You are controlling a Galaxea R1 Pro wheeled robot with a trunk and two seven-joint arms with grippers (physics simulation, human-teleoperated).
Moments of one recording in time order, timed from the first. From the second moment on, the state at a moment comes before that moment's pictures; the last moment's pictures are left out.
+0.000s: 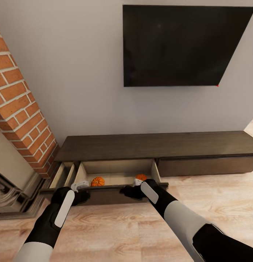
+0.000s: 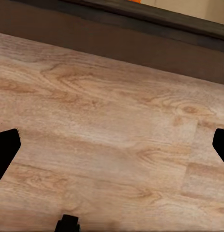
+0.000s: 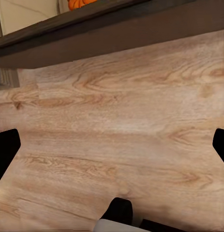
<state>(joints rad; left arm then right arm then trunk) -0.50 0.00 0.02 -1.19 0.45 0.97 0.42 -0.89 0.16 0.54 -0.44 -0.96 0.62 -0.15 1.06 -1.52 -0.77</state>
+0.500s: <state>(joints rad) -0.50 0.00 0.02 -1.19 0.45 0.97 0.42 -0.89 0.16 0.54 -0.44 -0.96 0.62 -0.15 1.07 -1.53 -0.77</state>
